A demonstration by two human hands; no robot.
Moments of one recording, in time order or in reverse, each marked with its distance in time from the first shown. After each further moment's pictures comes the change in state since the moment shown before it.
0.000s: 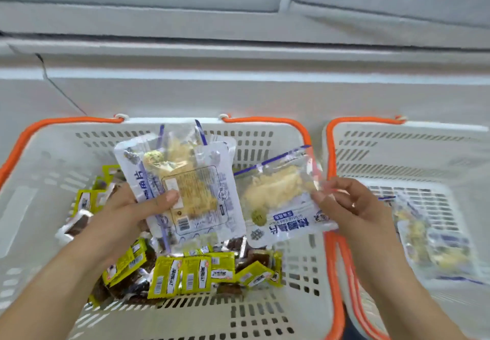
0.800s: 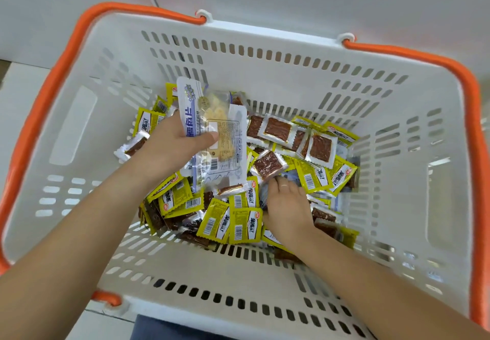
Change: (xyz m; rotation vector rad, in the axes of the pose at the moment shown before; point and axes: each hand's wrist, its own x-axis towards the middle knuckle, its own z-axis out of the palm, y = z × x) left_hand 0.052 -0.061 -0.070 0.504 0.202 -0.030; right_hand 0.033 0.195 0.164 -1.521 -0.575 -0.388
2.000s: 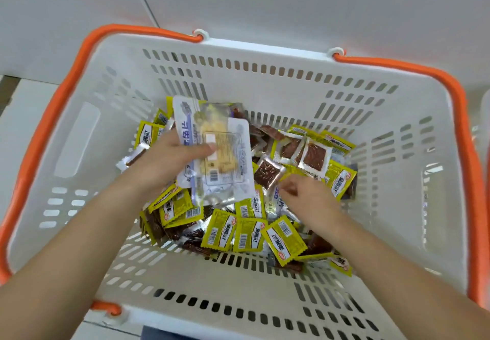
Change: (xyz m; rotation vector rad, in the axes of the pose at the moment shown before) left_hand -0.003 0.002 -0.003 -0.250 -0.108 -0.152; right_hand -0.001 0.034 -0.065 0.539 -0.083 0.129
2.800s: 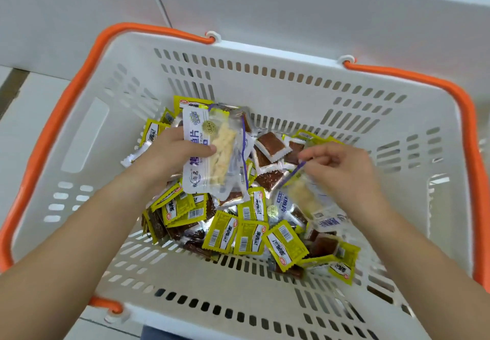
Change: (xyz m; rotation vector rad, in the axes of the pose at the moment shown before) left_hand 0.005 -0.002 -0.006 -0.048 0.074 -0.072; right_hand -0.011 -0.022 -0.058 0.610 0.235 0.008
